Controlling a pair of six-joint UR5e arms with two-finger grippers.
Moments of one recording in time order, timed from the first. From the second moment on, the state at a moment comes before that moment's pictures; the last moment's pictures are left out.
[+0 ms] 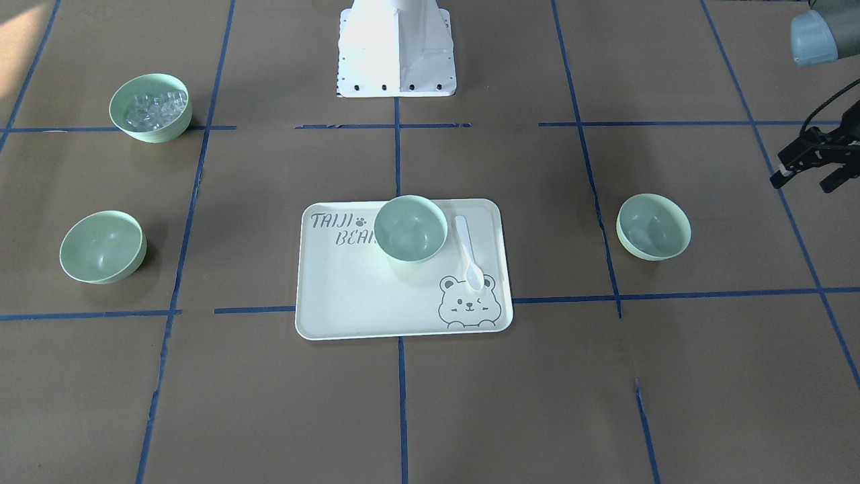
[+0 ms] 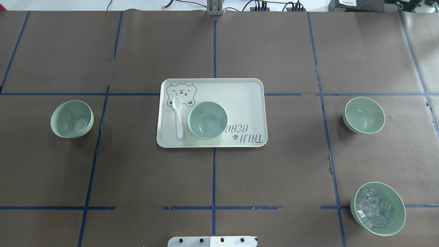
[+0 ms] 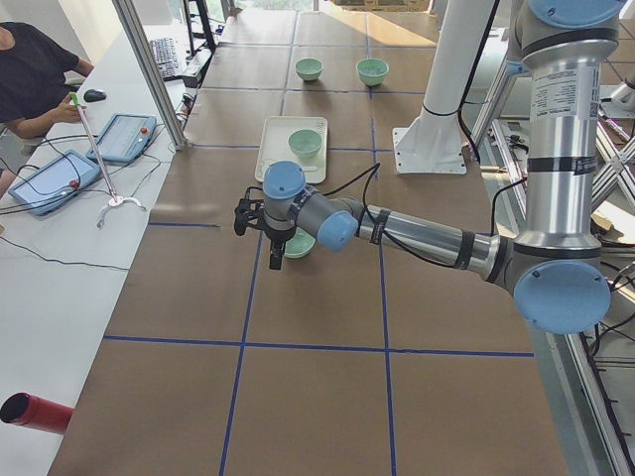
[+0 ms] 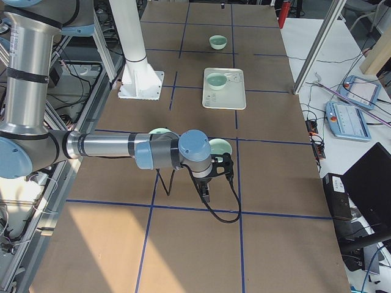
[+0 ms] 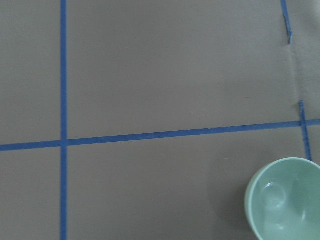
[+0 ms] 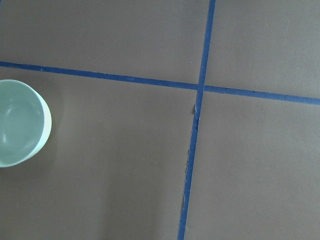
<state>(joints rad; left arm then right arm) -1.25 -1.52 -1.84 -1.95 -2.35 -0.63 1.62 -1.78 1.84 -1.49 2.45 -0.04</state>
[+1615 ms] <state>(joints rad) -0.83 -1.54 -1.71 -2.23 -1.98 -1.16 1.09 -1.62 1.79 -1.15 2.31 0.75</state>
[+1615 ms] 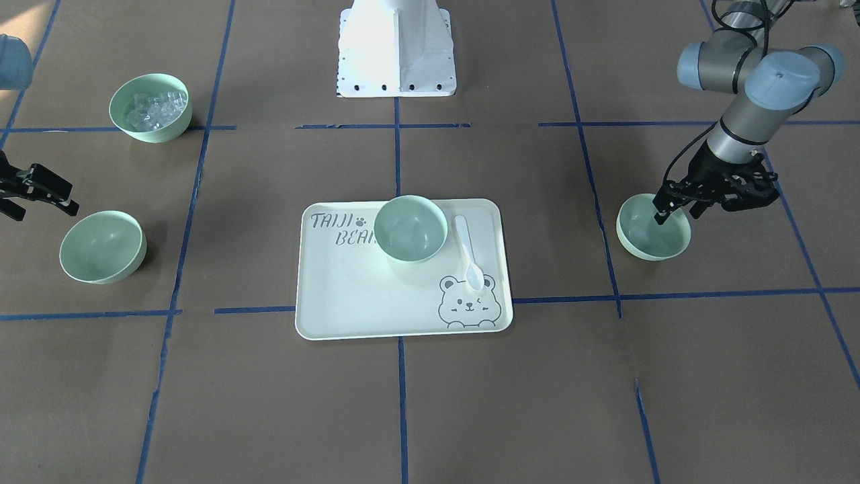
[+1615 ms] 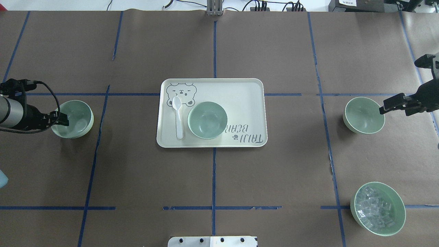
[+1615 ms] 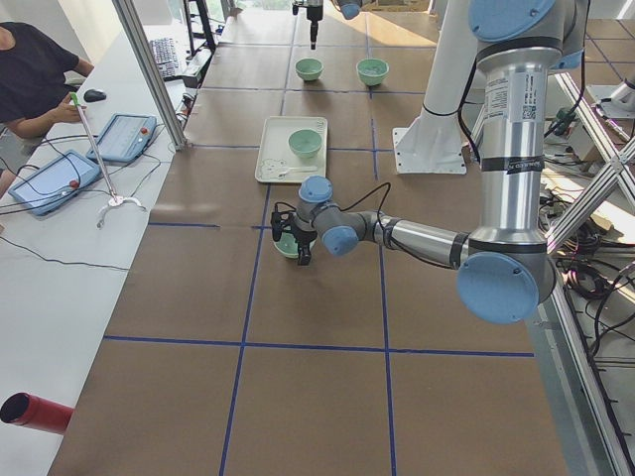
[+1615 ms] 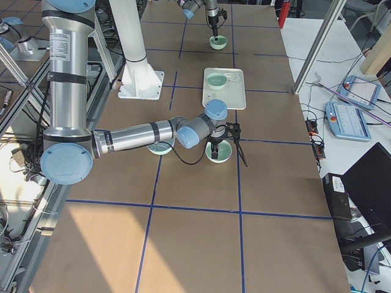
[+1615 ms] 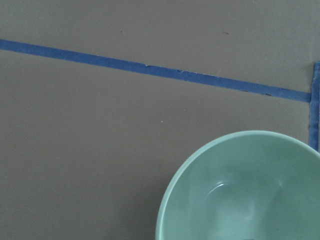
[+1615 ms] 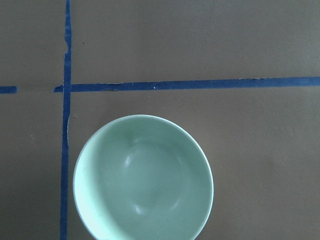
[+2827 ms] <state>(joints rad) -0.97 -1.61 -1.79 -2.06 -2.21 -1.16 1.02 -1.56 1.63 -1.15 2.22 0.72</state>
